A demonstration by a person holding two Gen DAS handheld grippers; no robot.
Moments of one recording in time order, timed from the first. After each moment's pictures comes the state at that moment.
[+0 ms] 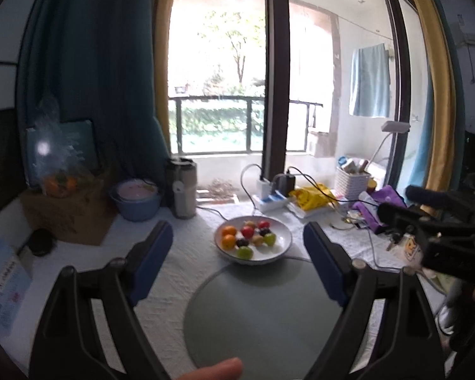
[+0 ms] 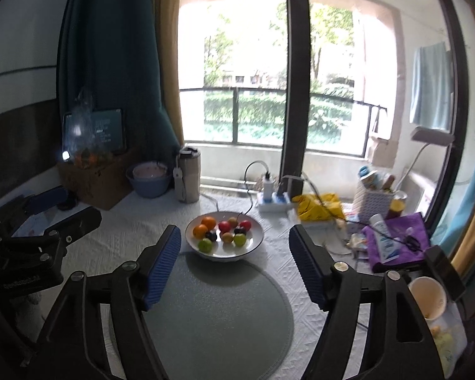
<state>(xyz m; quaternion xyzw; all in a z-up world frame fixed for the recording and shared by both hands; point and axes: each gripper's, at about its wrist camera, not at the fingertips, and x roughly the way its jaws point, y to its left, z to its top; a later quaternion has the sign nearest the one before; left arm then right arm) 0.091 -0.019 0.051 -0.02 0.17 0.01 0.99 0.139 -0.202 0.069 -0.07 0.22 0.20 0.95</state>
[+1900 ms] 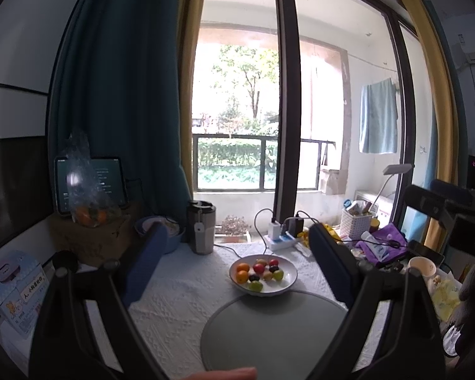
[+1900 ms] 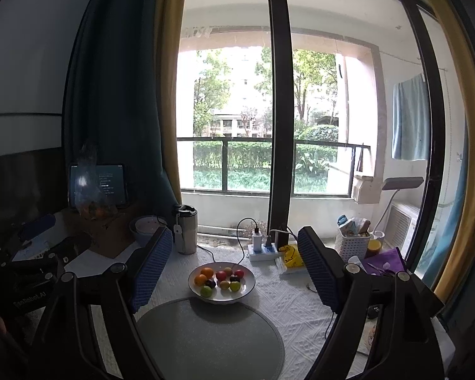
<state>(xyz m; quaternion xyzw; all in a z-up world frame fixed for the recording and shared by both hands) 0.036 -0.009 0.099 -0.04 0.09 0.05 0.99 0.084 -0.208 0.130 -0.04 0.12 0.18 0.98</state>
